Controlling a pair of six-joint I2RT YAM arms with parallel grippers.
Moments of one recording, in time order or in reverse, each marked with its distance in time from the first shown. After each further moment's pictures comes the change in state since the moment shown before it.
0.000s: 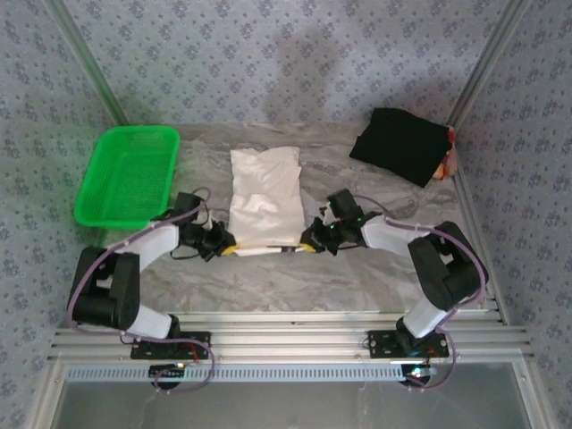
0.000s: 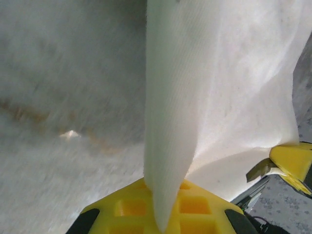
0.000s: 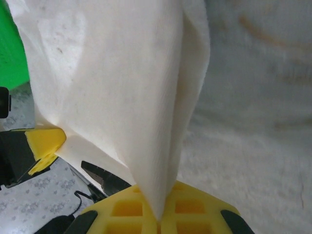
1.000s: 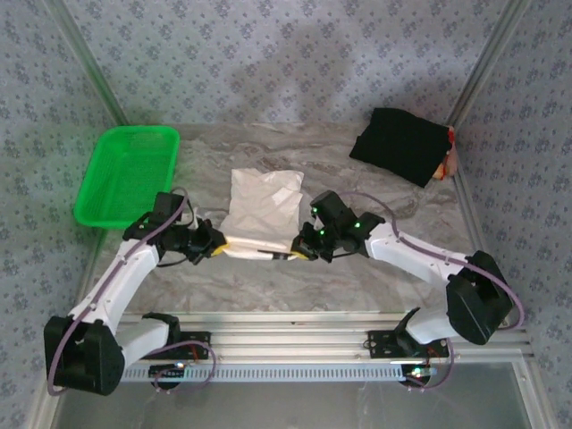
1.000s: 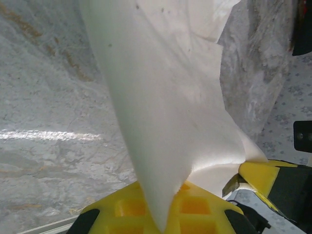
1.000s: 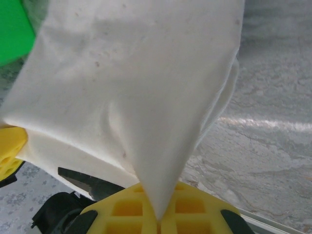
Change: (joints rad) left arm 0.016 -0.323 0.109 -0.306 -0.010 -0.073; right arm 0.189 -0.212 0.161 -0.330 0.194 0.101
